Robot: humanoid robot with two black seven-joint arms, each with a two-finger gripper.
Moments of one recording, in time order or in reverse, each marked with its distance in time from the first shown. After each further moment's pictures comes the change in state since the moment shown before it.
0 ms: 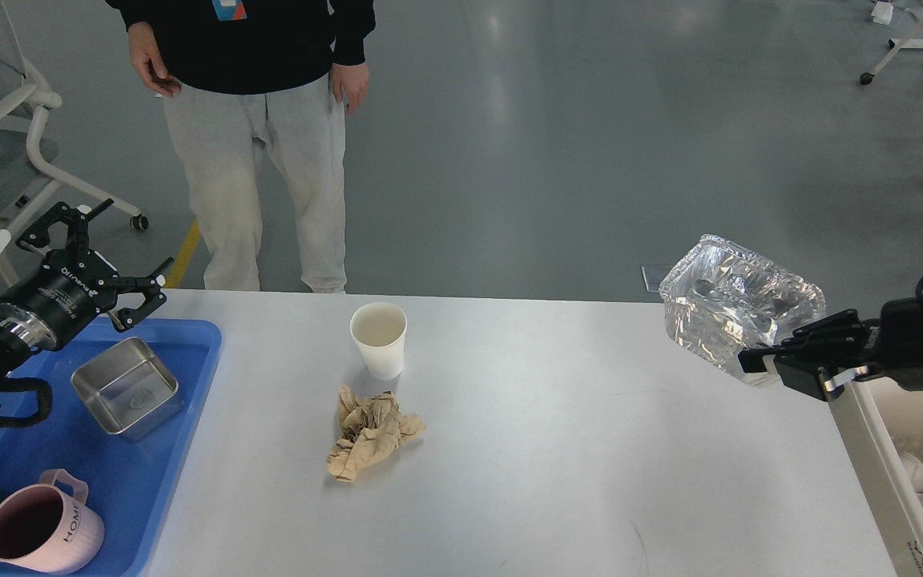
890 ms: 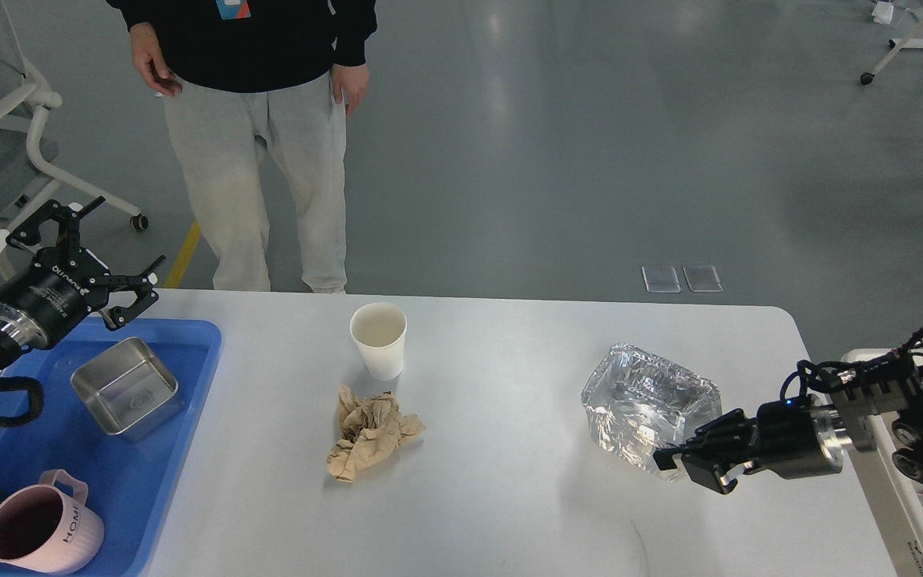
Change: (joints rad) left arm 0.000 0.016 -0.002 0.002 0.000 -0.002 0.000; right arm -0.242 0.389 -0.111 -0.300 -0.060 -0.195 0.019
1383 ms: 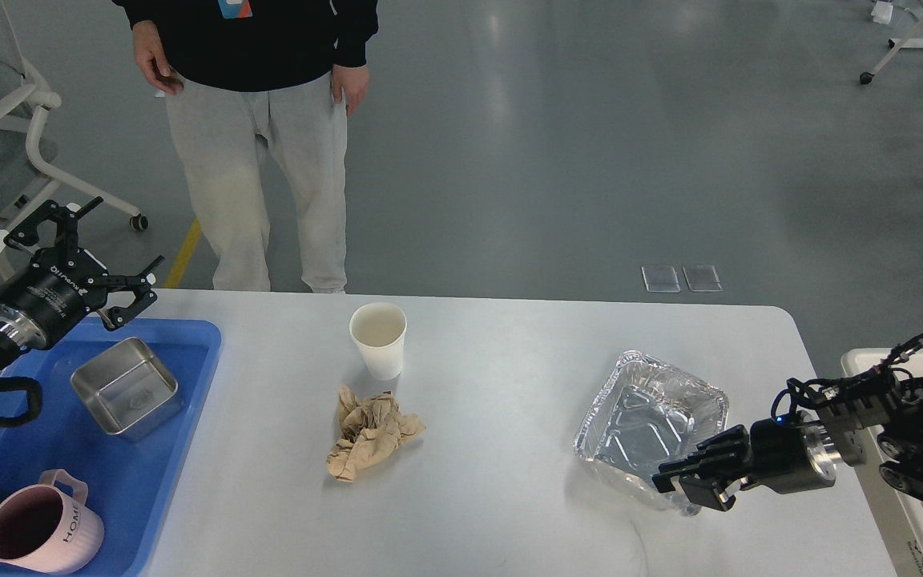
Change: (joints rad) left arm 0.000 0.000 0.000 0.002 -0.001 0.000 -0.001; right arm -0.014 0.051 -0.025 -0.069 0.000 0.001 0.000
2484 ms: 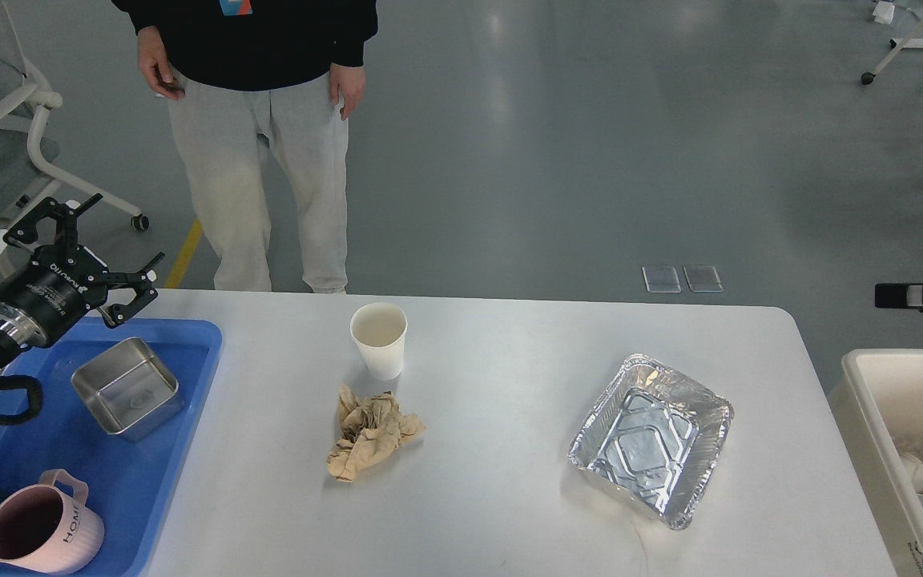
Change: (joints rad) left arm -0.002 -0.002 -0.009 0.000 -0.002 -0.012 0.000; right arm 0.433 -0.675 0.031 0.249 0.464 0.456 -0.046
